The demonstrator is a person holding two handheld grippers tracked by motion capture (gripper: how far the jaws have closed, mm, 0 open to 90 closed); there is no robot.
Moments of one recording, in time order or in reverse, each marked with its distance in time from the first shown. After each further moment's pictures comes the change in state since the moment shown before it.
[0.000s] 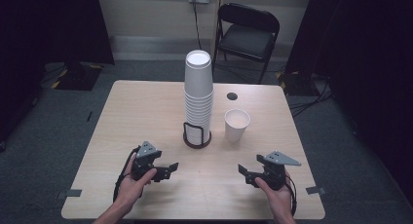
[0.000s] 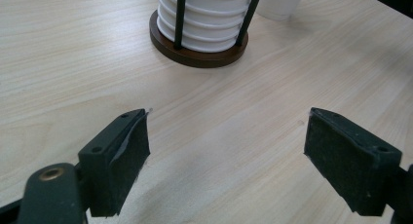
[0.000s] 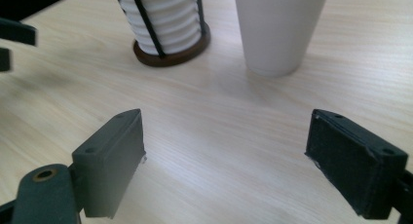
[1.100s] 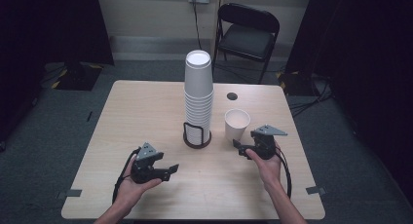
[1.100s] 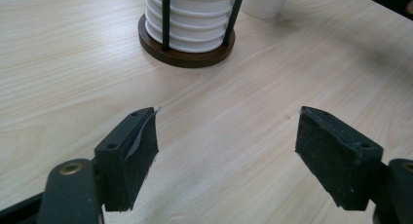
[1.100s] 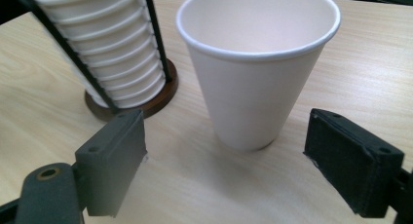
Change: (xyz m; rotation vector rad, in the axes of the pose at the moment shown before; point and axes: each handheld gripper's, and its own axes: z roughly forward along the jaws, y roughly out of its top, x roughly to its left) left arm -0.007 0.001 -0.006 -0.005 -0.015 0.022; right arm -0.025 0.053 0.057 -0.005 -0.029 -0.038
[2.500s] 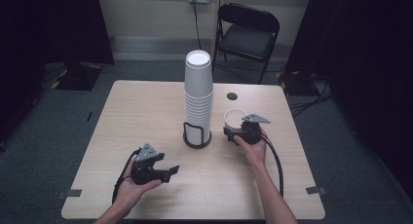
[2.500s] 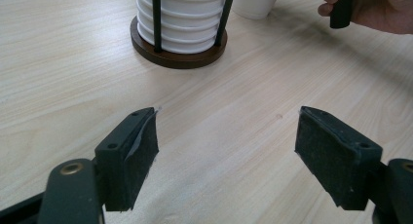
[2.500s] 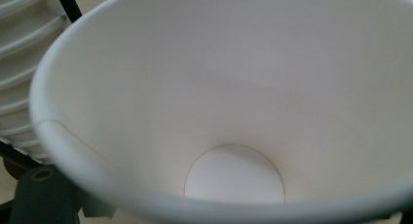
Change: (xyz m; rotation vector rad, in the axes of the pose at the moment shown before) left arm -0.002 -0.001 -0.002 -0.004 -0.026 0.015; right arm -0.018 0.009 0.080 -0.024 -0.010 0.011
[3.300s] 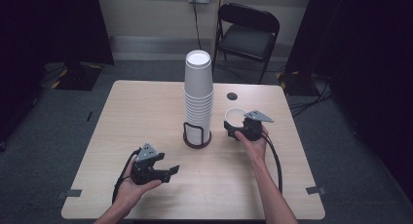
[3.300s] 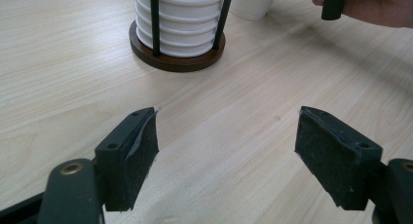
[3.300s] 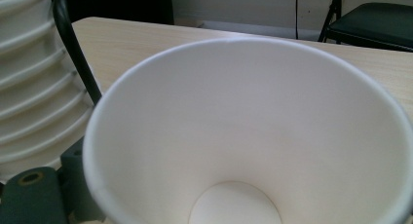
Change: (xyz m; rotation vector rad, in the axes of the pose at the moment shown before) left arm -0.001 0.001 -0.001 -0.007 -0.004 0.010; right arm -0.001 0.010 -0.003 -0.118 -0.017 -0.004
